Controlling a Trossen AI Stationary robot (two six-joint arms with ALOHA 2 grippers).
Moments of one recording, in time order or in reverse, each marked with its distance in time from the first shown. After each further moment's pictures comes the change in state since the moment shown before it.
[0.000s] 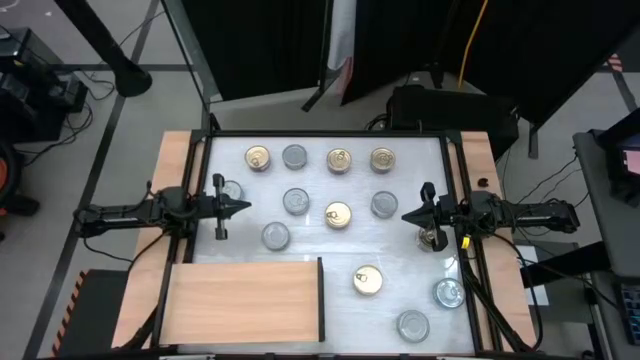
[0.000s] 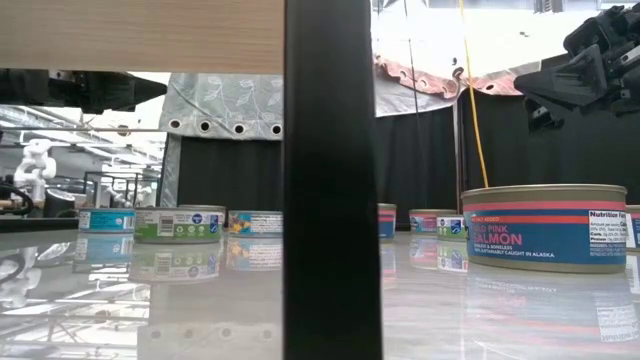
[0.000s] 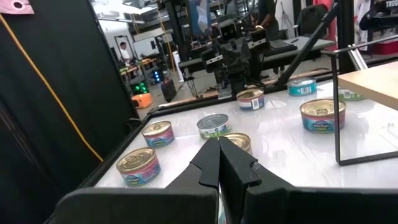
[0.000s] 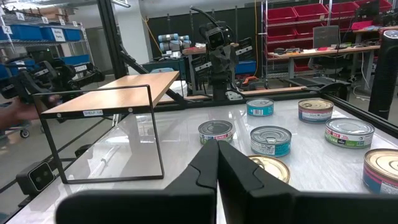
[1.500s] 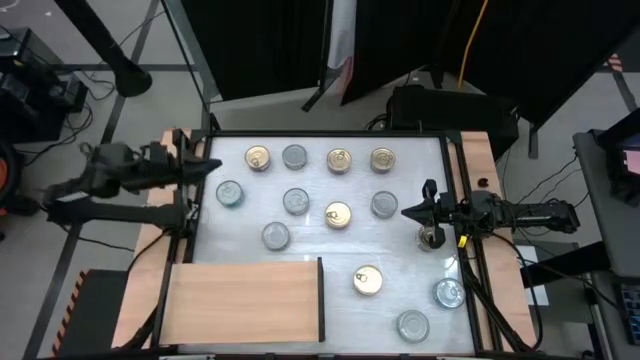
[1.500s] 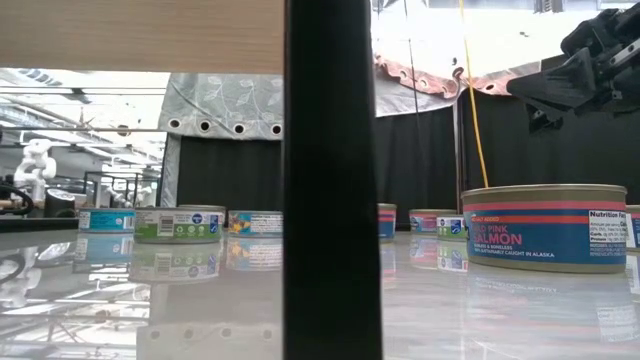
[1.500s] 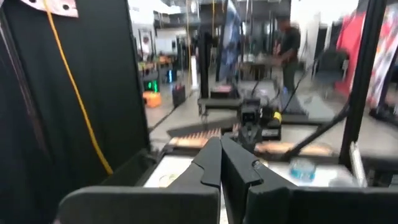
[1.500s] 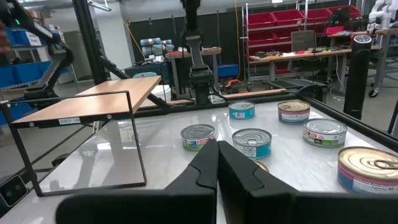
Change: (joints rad) left arm 0.000 0.509 0.946 -0.432 -0.096 -0.204; right arm -0.002 0.000 0.000 0.008 0.080 -0.001
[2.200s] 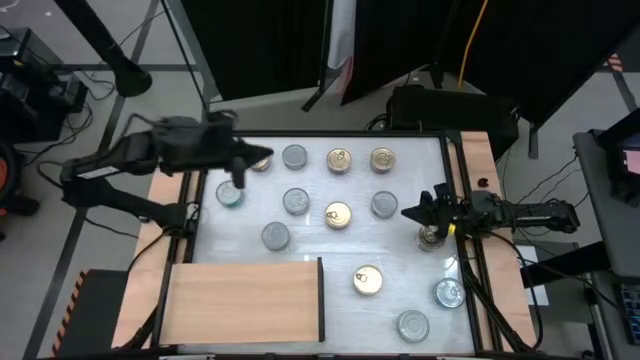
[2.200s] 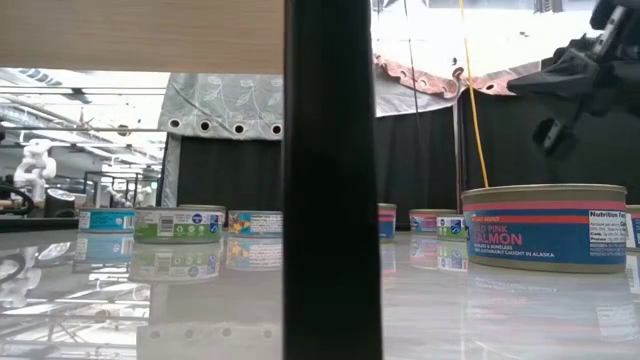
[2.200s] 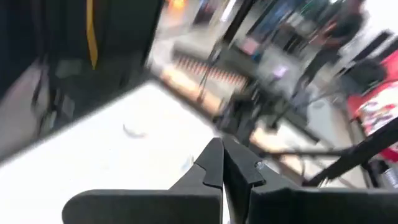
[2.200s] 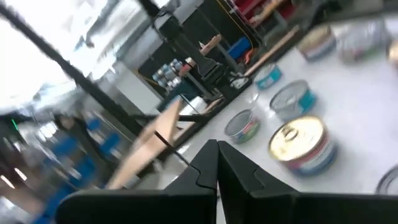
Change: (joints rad) left arm 0.001 0.592 0.510 -0.292 -0.073 -0.650; right arm 0.000 0.000 0.000 -0.006 -0.005 0.703
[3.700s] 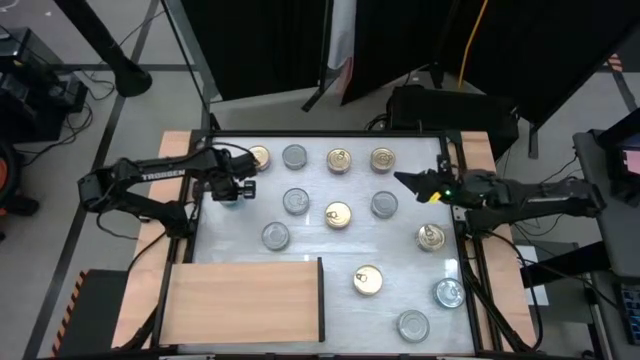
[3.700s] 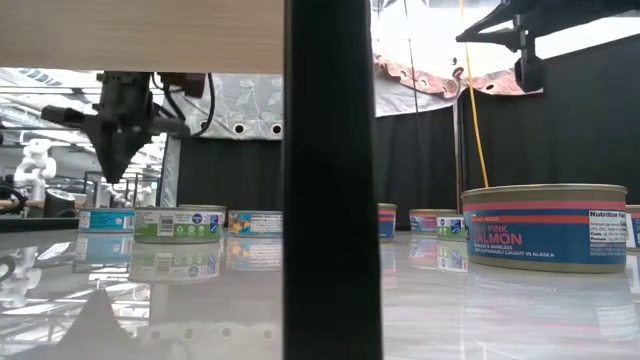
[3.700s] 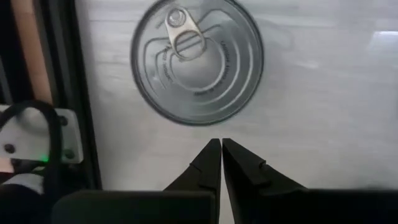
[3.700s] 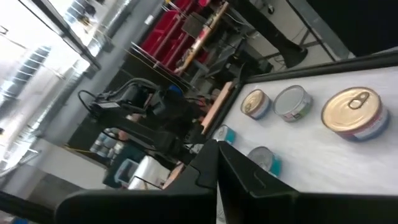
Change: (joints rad) left arm 0.377 0.155 -0.651 -0.449 0.150 -0.591; right arm -0.007 0.606 0.535 -0.068 0.391 0.159
